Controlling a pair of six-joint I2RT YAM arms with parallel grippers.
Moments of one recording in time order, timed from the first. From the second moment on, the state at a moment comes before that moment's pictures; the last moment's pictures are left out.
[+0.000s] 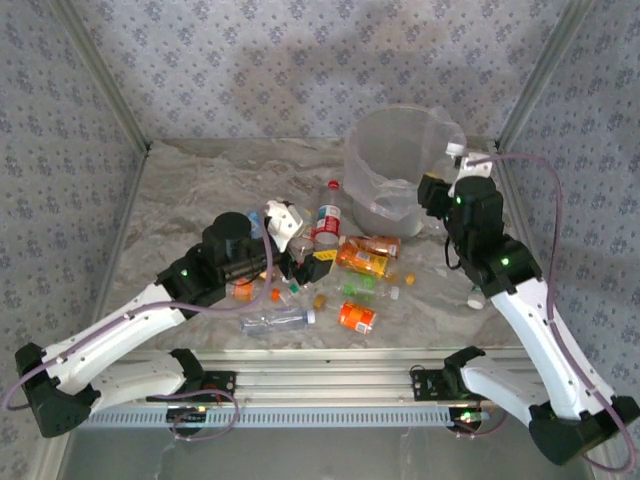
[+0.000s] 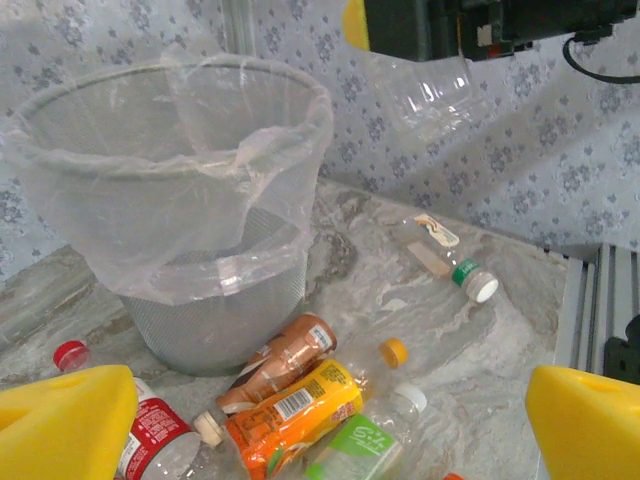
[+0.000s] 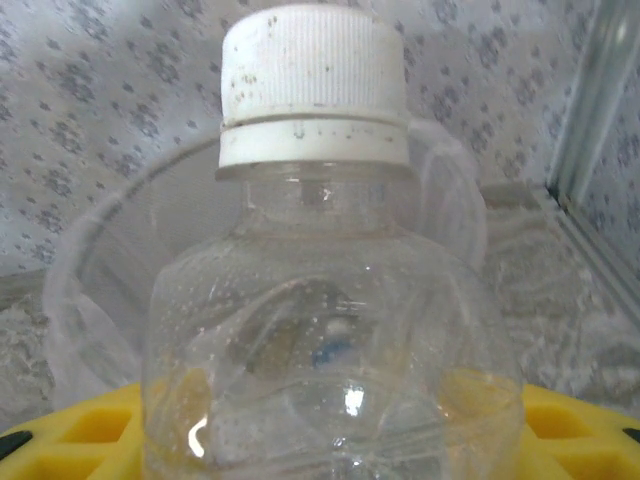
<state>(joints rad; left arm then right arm) -0.91 0.99 0.97 -0.16 0.15 -0.01 0.41 0.97 1.18 -0.52 0.39 0.30</state>
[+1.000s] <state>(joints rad) -0.91 0.95 0.90 -0.07 0.22 0.02 0.30 1.61 1.79 -0.76 0.12 0.09</state>
